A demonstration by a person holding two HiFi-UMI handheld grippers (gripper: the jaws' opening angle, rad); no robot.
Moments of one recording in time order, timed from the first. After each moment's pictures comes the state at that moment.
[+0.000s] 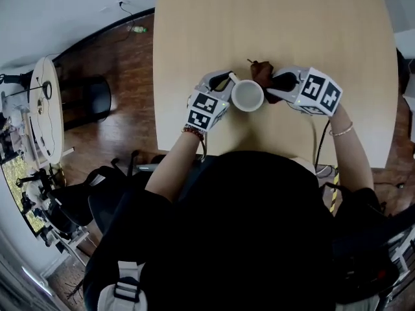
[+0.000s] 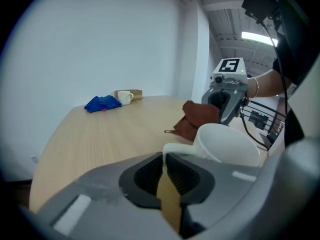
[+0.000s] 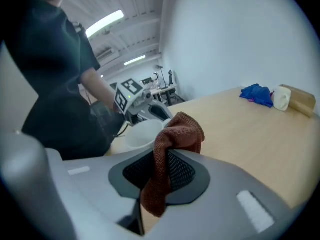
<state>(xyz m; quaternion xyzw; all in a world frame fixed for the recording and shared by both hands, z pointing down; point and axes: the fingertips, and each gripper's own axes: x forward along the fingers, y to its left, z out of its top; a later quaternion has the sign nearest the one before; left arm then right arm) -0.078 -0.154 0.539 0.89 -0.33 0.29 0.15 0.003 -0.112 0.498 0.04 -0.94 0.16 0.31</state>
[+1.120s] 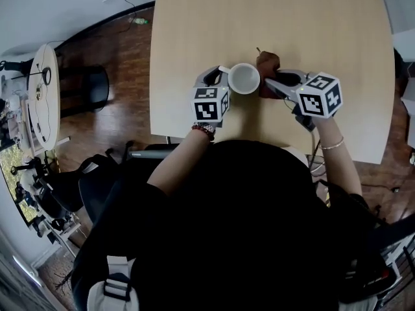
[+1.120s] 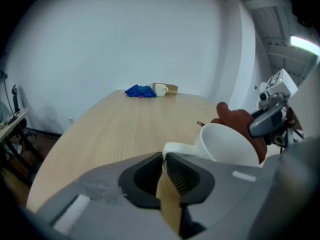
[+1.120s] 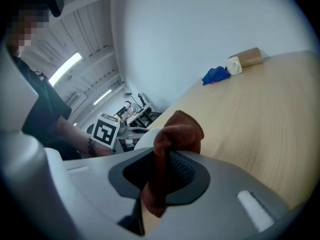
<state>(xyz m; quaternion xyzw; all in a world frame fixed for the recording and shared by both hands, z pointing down) -0.100 -0.136 0.545 0.77 -0.52 0.26 0.26 0.026 -0.101 0.486 0.19 -0.89 0.37 0.18</state>
